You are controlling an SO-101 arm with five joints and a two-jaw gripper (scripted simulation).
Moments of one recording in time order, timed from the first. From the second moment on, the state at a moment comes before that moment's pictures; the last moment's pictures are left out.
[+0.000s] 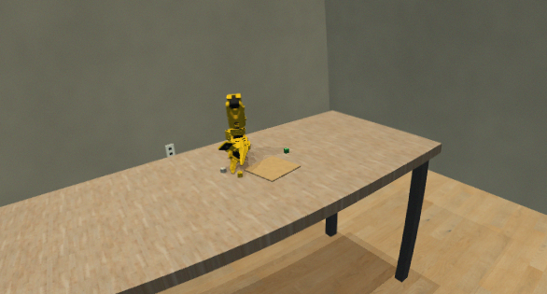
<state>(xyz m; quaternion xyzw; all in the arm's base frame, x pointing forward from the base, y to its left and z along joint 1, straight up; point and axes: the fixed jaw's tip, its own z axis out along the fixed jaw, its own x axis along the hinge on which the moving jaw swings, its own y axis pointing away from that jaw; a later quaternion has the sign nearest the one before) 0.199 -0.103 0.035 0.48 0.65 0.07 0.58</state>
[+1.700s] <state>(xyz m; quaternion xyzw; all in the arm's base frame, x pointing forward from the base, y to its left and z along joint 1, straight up) 0.231 -0.120 0.103 0.47 0.54 0.15 0.69</state>
